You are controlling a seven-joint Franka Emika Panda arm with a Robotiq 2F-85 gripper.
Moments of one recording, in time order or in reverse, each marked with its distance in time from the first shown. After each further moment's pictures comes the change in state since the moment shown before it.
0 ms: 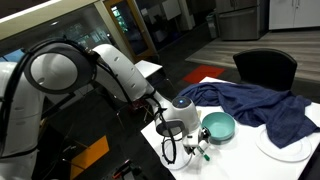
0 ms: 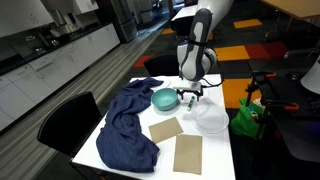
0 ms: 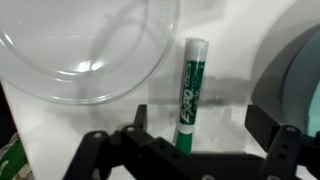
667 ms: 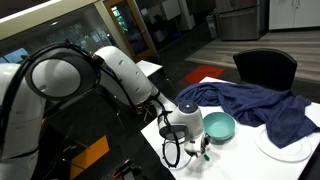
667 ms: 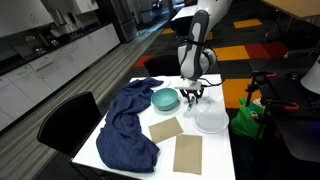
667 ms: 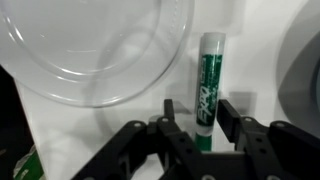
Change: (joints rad) arm -0.078 0.027 0.038 0.026 0.000 -0.069 -0.001
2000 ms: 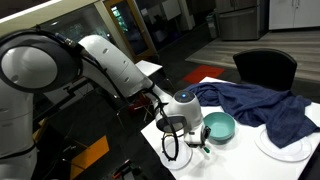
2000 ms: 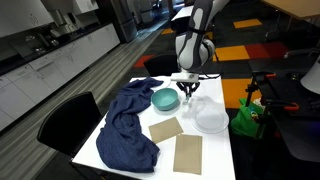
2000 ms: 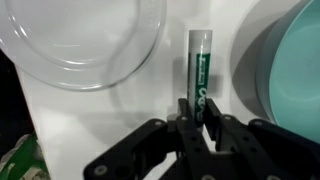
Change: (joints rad) arm 0.024 -0.111 -0.028 -0.043 -0.022 -0.005 0.006
